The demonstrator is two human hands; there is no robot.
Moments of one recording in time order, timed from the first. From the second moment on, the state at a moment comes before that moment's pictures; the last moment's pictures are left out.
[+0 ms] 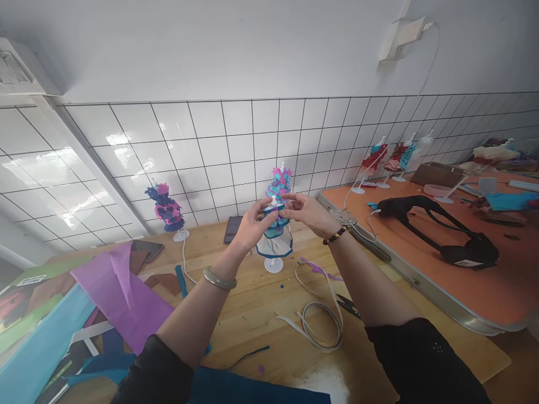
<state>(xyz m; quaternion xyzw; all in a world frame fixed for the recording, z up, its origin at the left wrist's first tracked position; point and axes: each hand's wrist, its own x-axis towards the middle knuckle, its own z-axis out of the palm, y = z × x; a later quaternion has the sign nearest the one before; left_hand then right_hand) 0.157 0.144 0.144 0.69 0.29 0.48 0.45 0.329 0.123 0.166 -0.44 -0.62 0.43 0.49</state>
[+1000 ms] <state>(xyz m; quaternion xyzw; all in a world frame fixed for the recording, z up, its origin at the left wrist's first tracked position) 0.164 0.145 0.136 0.70 0.32 0.51 0.38 0.322 0.122 0.159 -0.42 -0.60 0.43 0.53</state>
